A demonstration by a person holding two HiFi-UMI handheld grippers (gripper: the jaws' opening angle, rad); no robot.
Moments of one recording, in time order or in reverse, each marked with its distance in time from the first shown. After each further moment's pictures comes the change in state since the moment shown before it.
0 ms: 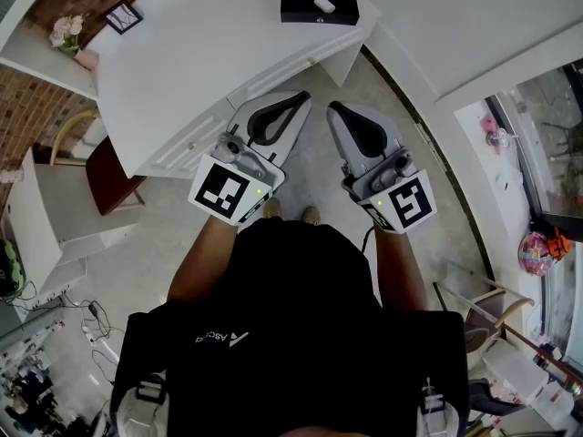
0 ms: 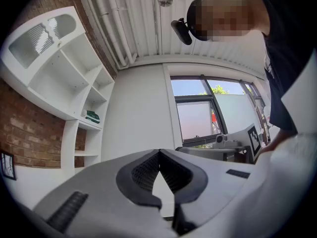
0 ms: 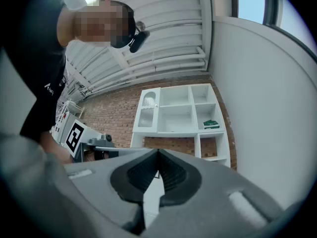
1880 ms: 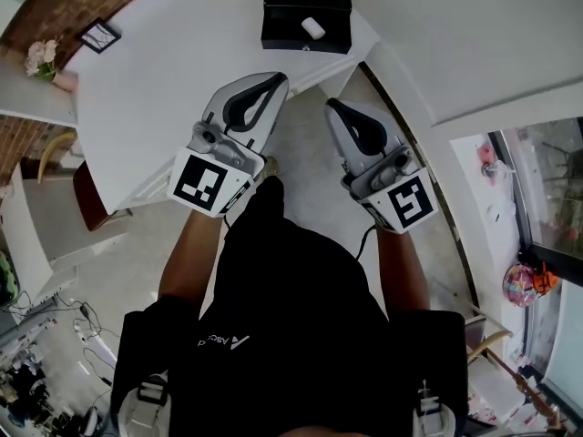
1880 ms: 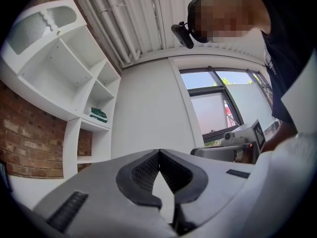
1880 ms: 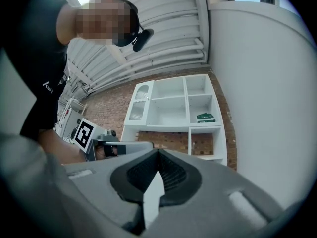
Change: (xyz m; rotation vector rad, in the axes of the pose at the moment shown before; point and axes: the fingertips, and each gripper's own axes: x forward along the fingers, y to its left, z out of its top) left arm 0.127 0.121 -0.033 0.067 -0.011 0.092; right arm 0.064 -0.149 -0.048 0.012 0.051 0.061
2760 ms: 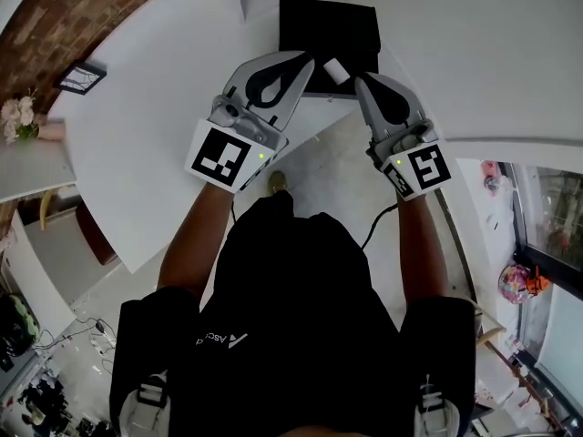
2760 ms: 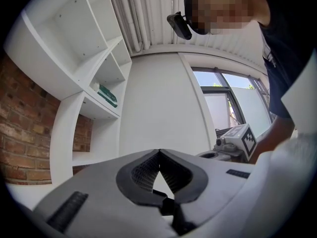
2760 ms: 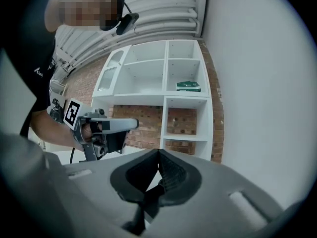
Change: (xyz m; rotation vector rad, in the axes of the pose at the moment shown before) left arm 0.118 0.199 -0.071 -0.063 0.058 -0.089; right arm 0.169 -0.182 -0.106 -0.025 0.249 -0.153
